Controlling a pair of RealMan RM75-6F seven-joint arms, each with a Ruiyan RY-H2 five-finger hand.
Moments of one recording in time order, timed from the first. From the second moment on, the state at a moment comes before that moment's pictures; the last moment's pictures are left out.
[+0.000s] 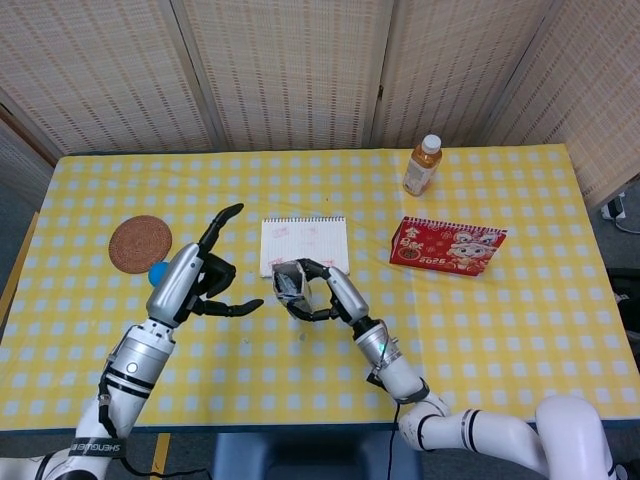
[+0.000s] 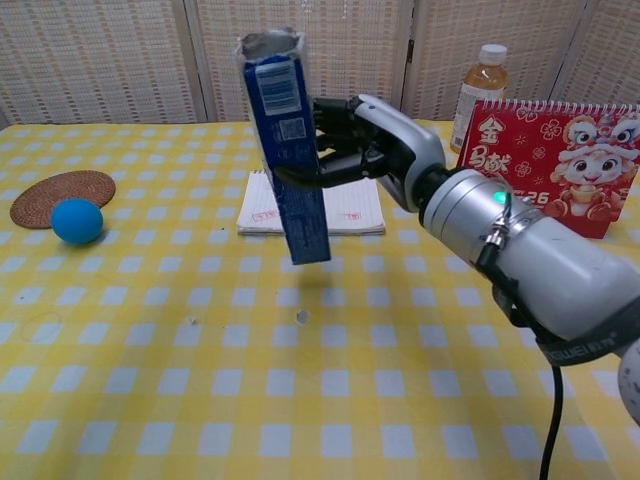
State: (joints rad) left arm -0.72 -1.13 -0.43 -2.35 0.85 1.27 0.05; right arm 0.74 -1.87 0.31 -1.31 -1.37 1.04 0.66
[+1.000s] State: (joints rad) left arm -0.46 -1.09 -0.13 -1.87 1.28 1.44 0.28; right arm 0.60 -1.54 0.18 -1.50 -1.34 1.10 0.17
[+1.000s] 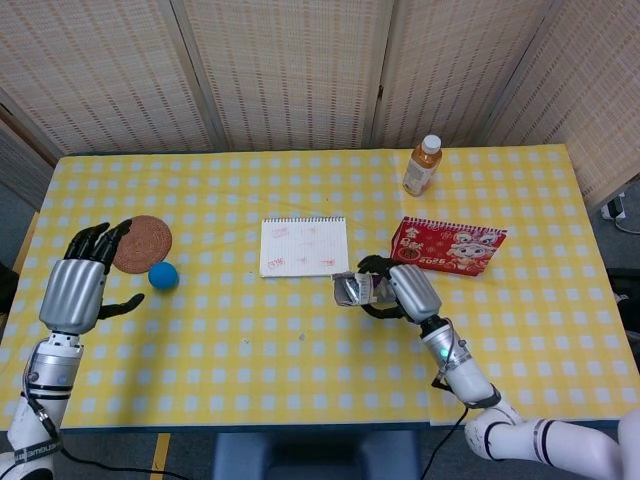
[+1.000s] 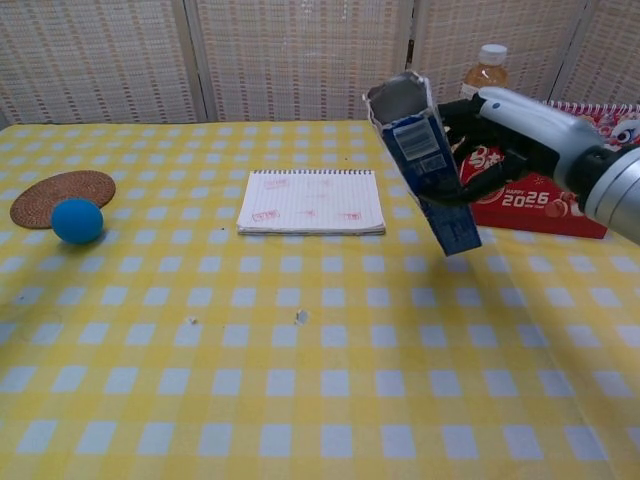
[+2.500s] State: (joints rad) left arm -0.33 -1.09 -0.04 -1.81 1.30 1.37 0.35; right arm 0.37 -1.18 0.04 -1.77 -1.39 1.28 -0.14
